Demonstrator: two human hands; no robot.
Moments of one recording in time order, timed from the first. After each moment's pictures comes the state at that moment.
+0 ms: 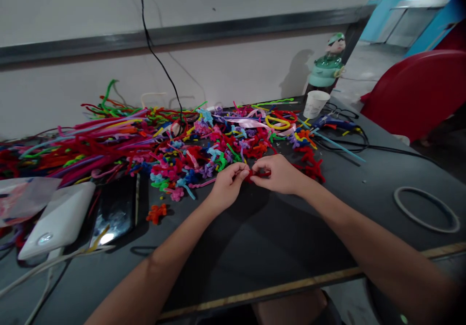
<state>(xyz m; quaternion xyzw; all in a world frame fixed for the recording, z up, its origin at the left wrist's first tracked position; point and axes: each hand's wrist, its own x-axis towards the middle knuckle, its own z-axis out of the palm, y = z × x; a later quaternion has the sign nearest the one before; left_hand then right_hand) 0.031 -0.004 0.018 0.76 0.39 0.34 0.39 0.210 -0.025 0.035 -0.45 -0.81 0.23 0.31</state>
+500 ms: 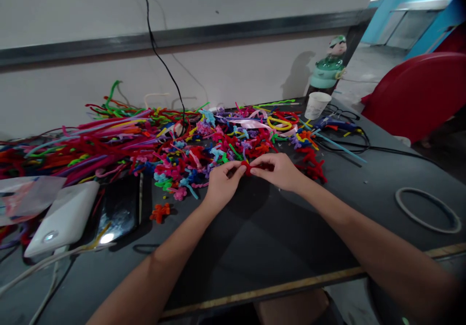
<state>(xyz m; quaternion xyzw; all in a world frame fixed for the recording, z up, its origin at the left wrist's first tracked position) 0.023 0.001 0.011 0.70 0.46 0.40 0.38 0.206 -0.020 0.028 -0.50 -0.72 0.29 0.38</state>
